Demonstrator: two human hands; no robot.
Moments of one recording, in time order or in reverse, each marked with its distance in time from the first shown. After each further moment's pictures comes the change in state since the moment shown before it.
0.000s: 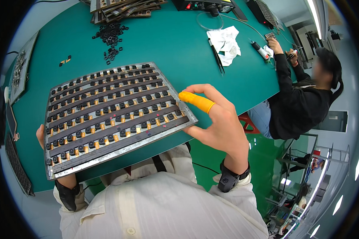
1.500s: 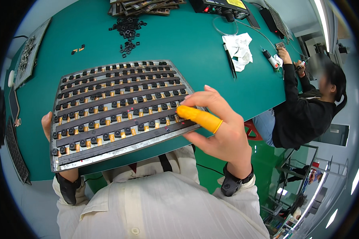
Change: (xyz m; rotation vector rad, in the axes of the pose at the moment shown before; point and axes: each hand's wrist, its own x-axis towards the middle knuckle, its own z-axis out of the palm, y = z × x) left_hand 0.012 -0.013 0.017 0.007 -0.022 0.064; right_hand 0.005 -0.020 0.008 0.052 0.021 -0.212
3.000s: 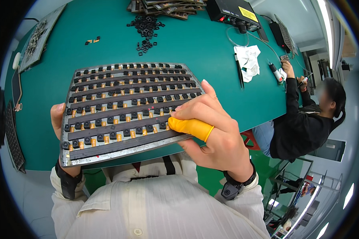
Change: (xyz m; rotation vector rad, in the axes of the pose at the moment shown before) left_hand 0.000 -0.011 0.027 -0.029 0.182 -0.024; right_hand 0.028 -0.025 0.011 0.081 -0.104 -0.116
